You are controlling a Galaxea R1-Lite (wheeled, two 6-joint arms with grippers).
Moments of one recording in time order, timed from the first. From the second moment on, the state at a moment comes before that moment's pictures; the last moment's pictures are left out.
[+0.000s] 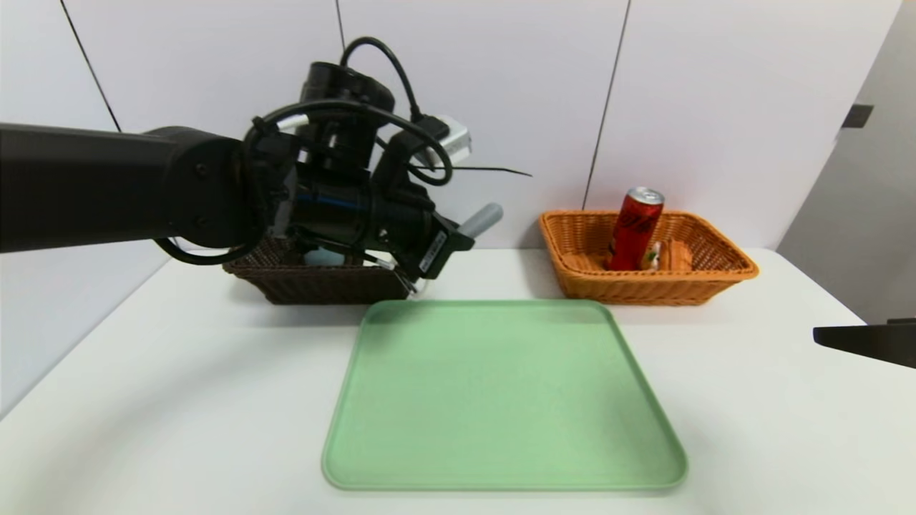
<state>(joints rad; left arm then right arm) -0.59 1.87 -1.57 0.15 -0.25 0.32 0.17 1.07 -1.08 0.62 0.15 0.09</state>
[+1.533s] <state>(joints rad) -0.27 2.10 -1.72 0.08 -0.25 0.33 0.17 1.07 -1.08 0.62 0.15 0.09</state>
